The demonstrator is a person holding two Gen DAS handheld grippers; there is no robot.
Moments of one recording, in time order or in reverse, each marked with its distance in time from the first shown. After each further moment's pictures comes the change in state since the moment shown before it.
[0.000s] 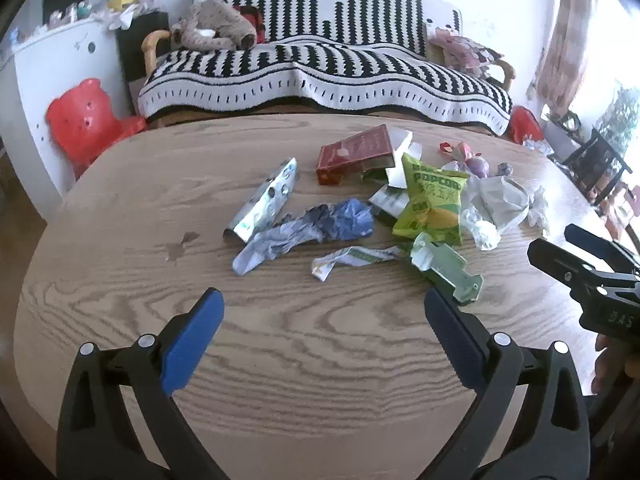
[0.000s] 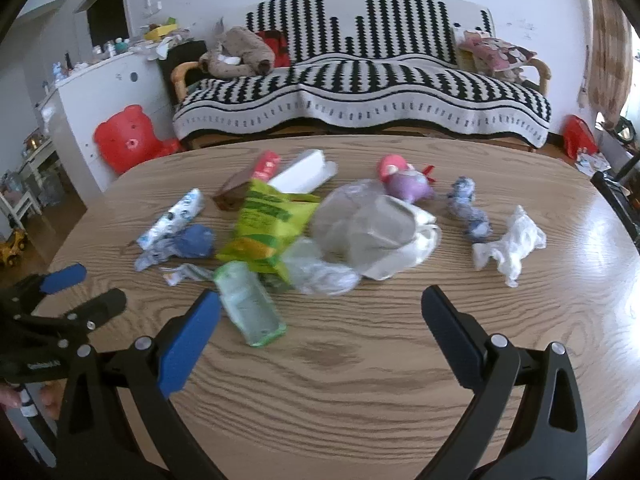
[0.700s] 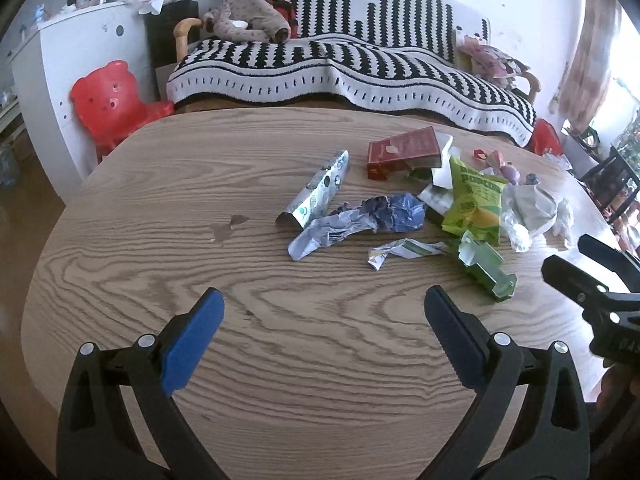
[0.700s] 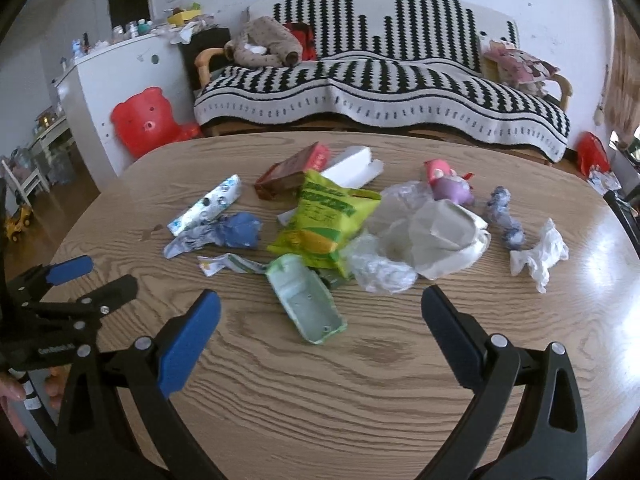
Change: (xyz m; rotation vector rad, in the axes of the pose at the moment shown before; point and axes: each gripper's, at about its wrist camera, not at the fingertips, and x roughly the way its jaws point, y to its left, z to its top) left arm 0.001 0.032 -0.007 -0.060 -0.001 0.066; right arm 0.008 0.034 -0.007 -0.069 0.021 0.011
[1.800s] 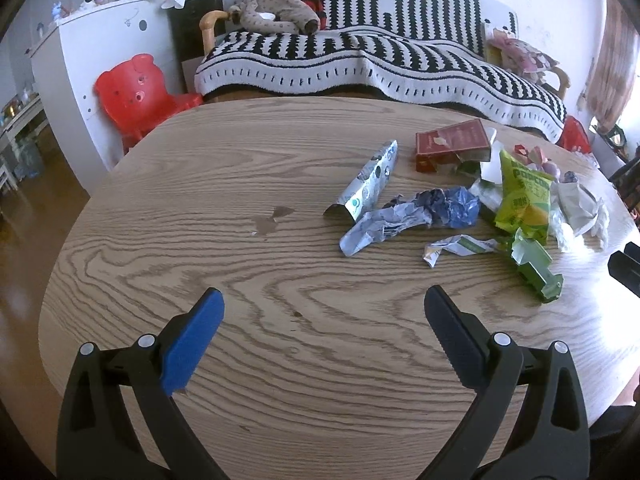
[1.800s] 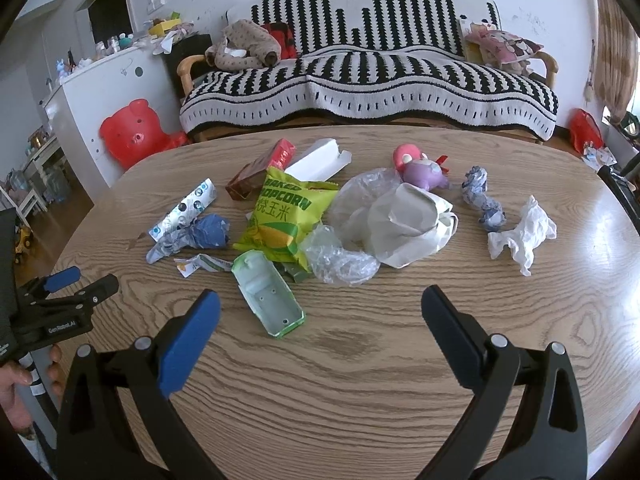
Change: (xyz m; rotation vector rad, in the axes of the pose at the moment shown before) left arm 0.017 0.017 -0.001 -0.016 0.023 0.114; right arm -0.004 -0.032 -0.005 0.071 0.011 0.009
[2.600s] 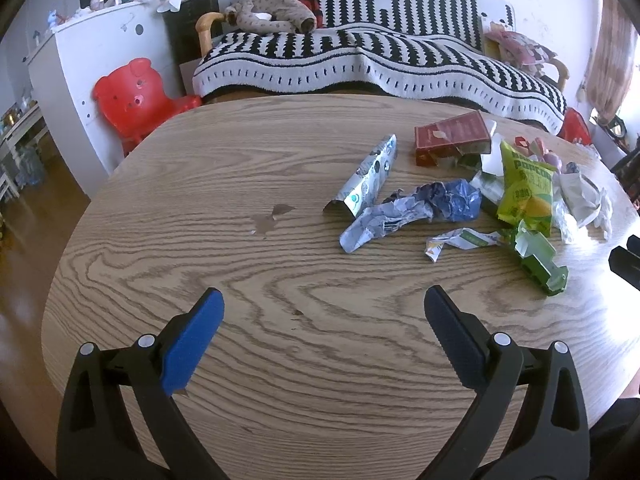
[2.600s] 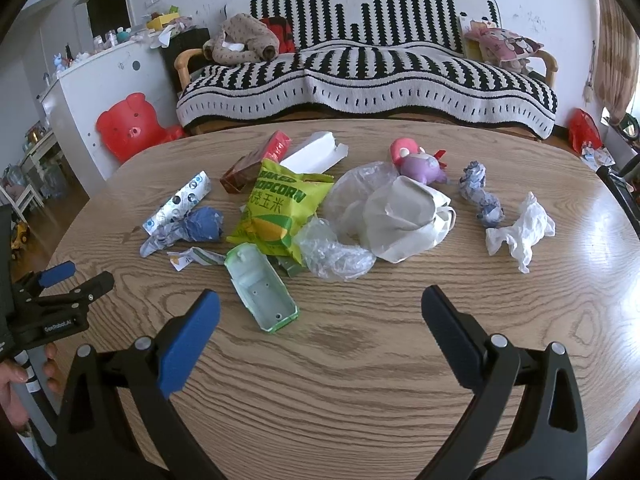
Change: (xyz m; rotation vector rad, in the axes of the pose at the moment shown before) left arm 0.002 -0.003 -0.002 0.027 0.002 0.011; right arm 0.004 -0.003 -0.002 -0.011 0.021 -0.014
